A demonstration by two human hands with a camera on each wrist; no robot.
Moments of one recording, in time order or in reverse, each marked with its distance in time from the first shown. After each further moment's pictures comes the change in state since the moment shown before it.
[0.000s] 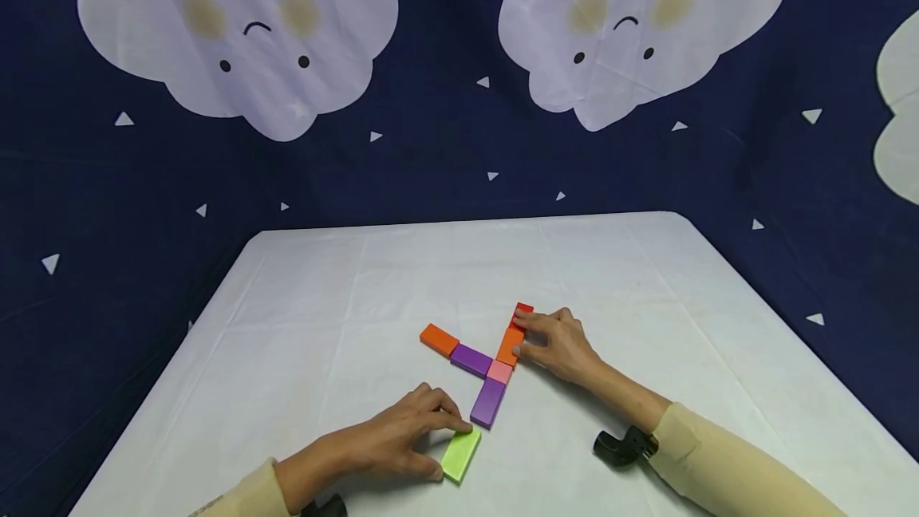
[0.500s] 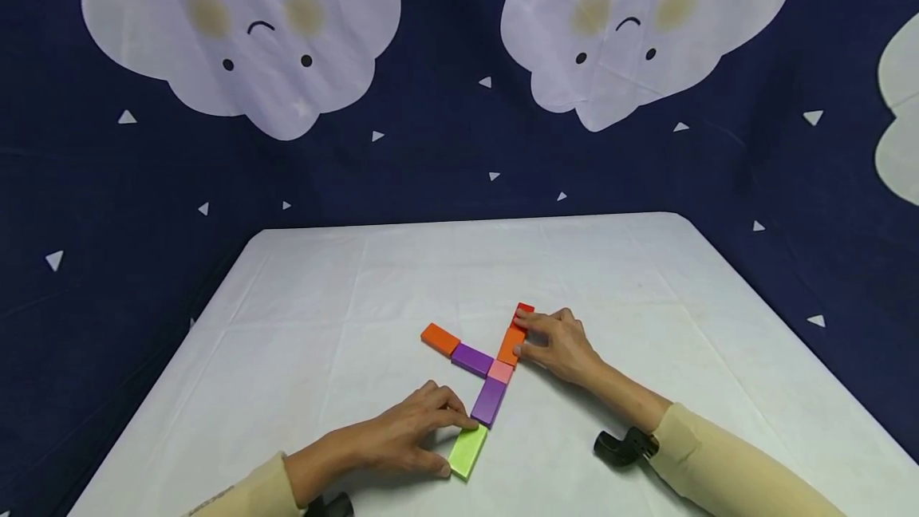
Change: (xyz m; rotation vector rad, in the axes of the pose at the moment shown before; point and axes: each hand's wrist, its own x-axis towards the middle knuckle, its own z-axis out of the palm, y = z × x) left_hand 0.006 0.002 0.001 -0.017 -0.016 0.001; right_hand 0.000 0.000 0.001 0.001 -0.001 -0.003
